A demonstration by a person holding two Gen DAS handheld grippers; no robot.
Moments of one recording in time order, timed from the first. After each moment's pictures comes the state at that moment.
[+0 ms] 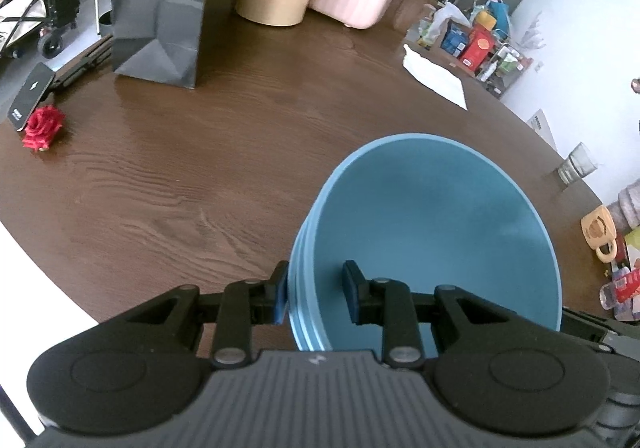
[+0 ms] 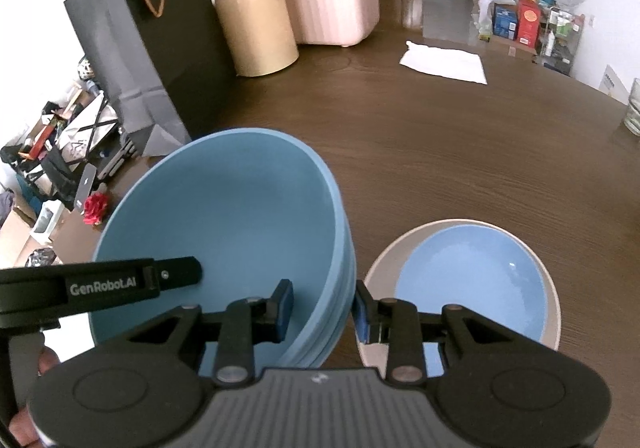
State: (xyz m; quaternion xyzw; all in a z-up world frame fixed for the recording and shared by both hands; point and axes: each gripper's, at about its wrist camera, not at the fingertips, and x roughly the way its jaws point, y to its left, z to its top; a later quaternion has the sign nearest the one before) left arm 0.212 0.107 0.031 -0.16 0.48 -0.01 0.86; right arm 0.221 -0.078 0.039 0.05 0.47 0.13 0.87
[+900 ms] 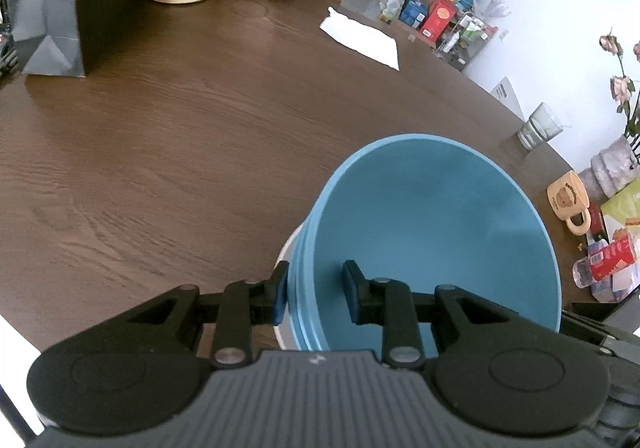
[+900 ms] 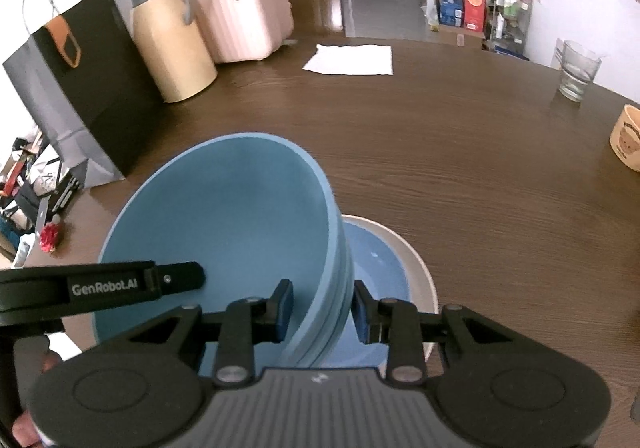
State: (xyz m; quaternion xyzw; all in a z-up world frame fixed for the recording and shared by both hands) left arm 0.238 -0.010 0.017 -0.15 0.50 -0.06 0.85; right arm 0.226 -0.200 0.025 0.09 0.47 0.08 0.88
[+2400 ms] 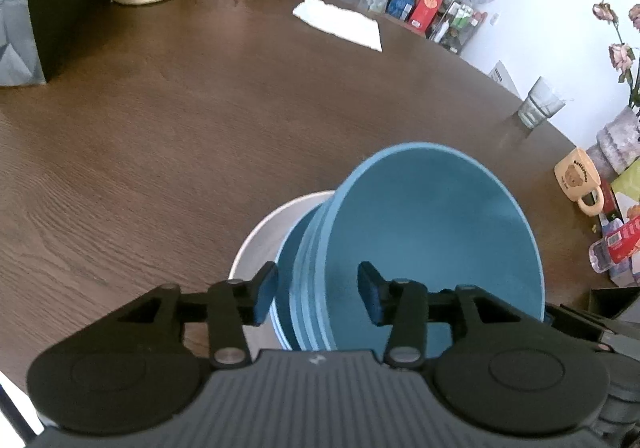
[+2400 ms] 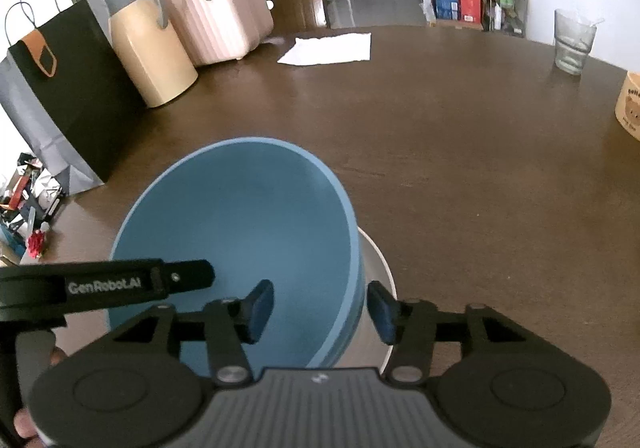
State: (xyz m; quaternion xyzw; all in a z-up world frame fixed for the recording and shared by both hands) left arm 0.249 -0.047 -0.015 -0.11 0.49 -0.07 0.86; right arm 0.229 -0.244 -0.022 0.10 0.45 0.09 0.88
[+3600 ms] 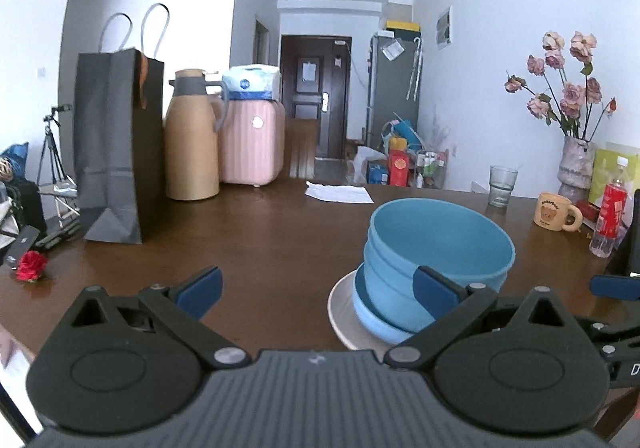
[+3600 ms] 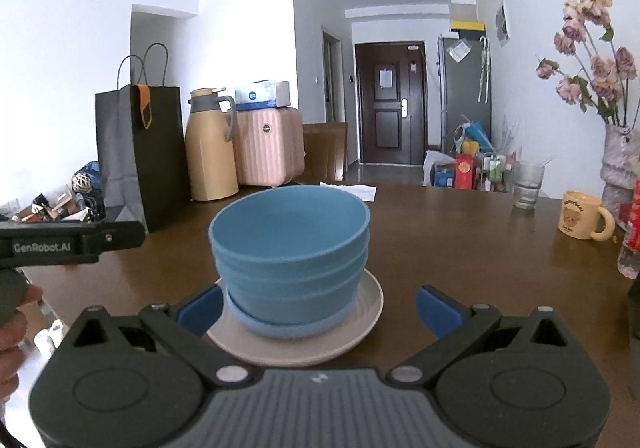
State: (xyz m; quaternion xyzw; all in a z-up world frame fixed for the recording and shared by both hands) left arm 0.047 0.001 -0.012 0.00 0.16 -0.07 0.98; right arm 0.025 -0.227 -0.034 0.03 0.18 0.08 0.98
